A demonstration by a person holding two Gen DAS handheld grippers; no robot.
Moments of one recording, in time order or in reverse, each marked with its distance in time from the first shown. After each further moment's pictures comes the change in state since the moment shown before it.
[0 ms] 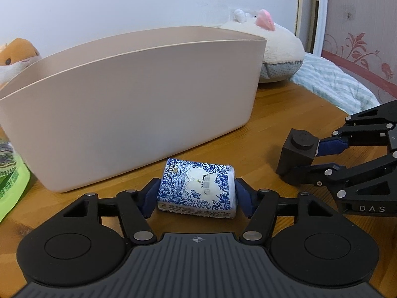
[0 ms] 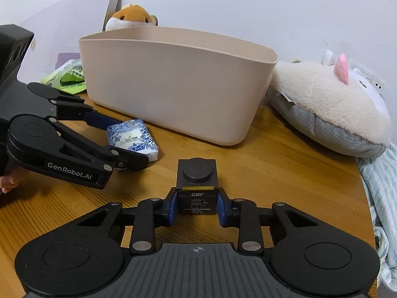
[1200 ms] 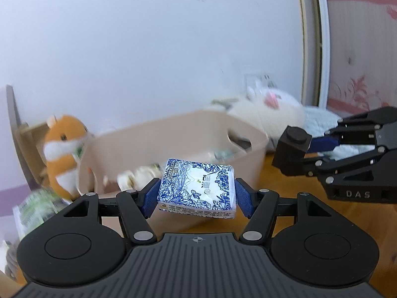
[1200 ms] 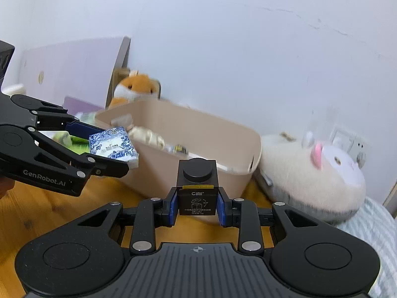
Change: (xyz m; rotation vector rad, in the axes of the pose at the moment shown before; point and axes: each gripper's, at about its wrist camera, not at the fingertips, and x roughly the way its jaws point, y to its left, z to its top) left arm -0.110 0.011 0.058 0.014 -0.225 0.097; right arm -0.066 -0.002 0.064 -0.048 -0.235 -0.020
